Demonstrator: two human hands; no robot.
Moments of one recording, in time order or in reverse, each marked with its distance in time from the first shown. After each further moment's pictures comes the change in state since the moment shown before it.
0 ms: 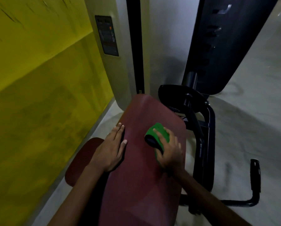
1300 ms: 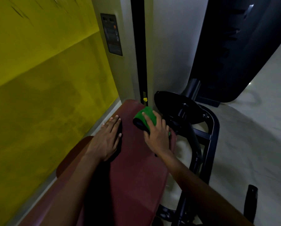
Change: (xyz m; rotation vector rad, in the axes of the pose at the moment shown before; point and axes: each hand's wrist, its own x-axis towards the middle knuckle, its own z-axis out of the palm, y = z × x) left_hand 0.071 0.034 0.021 0.245 0.027 -0.068; right_hand 0.108 0.049 0.002 0.016 -0.077 -0.113
